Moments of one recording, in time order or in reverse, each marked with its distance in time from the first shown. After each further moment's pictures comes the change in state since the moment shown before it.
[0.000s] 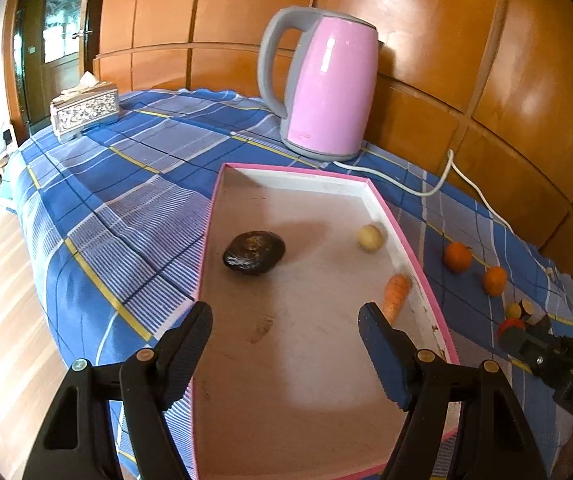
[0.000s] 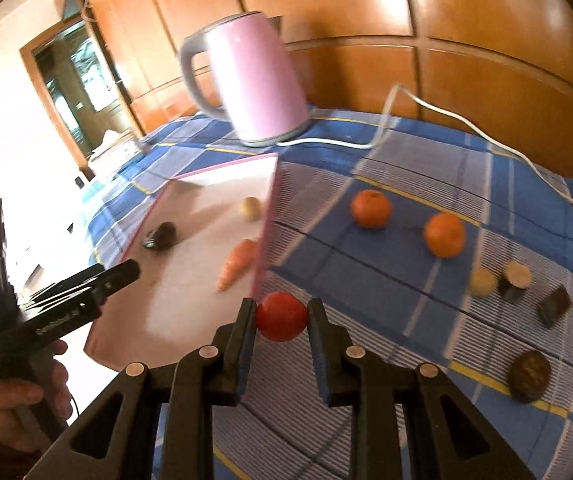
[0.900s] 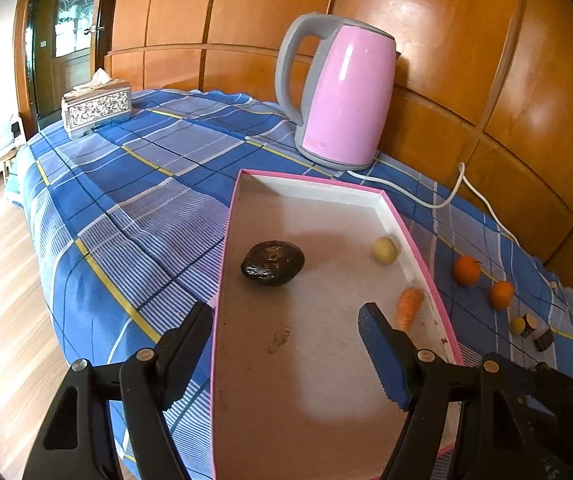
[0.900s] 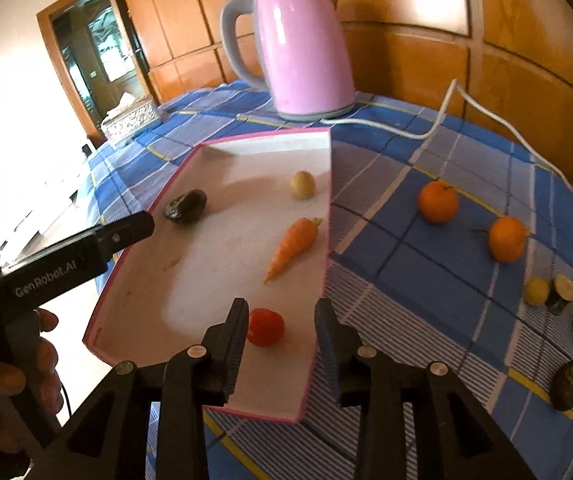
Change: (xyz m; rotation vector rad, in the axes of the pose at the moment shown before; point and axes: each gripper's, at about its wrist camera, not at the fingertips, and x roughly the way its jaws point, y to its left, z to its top) left arm 0.000 0.010 0.004 -0.026 -0.011 0.012; right arm 0.033 0.045 -0.009 -0.079 0.047 -0.012
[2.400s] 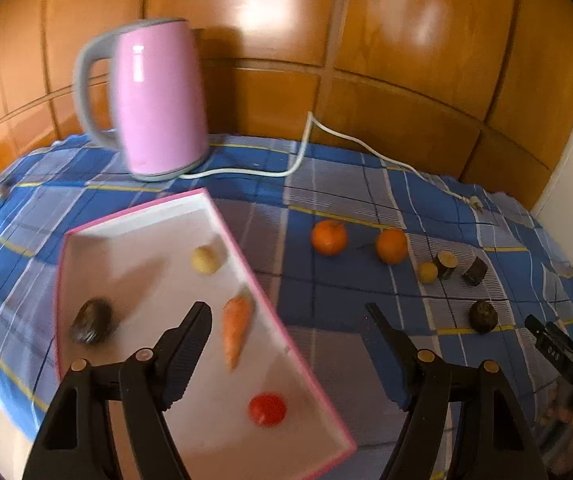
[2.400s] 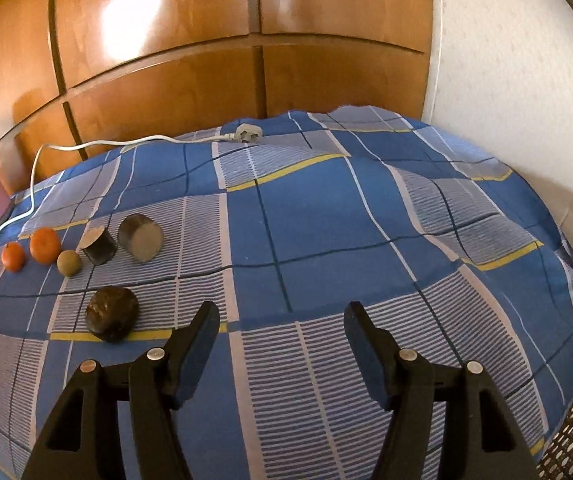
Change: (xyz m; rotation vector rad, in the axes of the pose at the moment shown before) left arm 0.015 -0.133 0.014 0.380 0.092 -0.265; right arm -0.131 -0.225 -0.138 0.619 -0.182 -0.760
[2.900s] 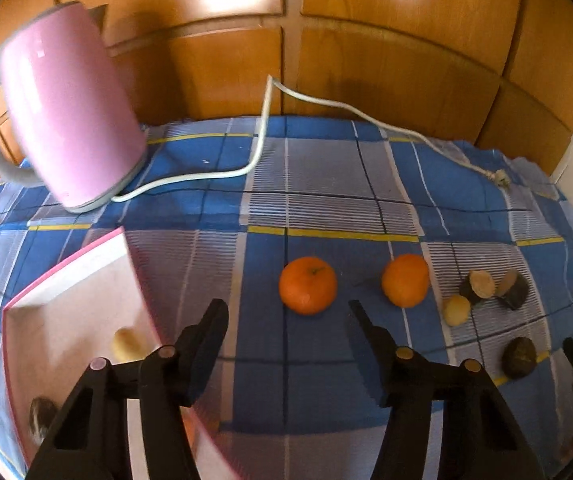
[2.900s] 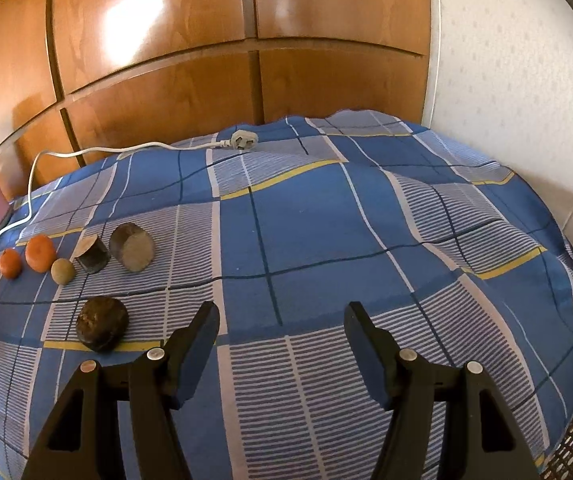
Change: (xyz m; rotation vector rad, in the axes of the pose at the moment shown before) left arm 0.107 -0.037 0.057 0.120 0.142 0.030; right arm 0.006 -0.007 0.003 0.009 -0.017 0.006
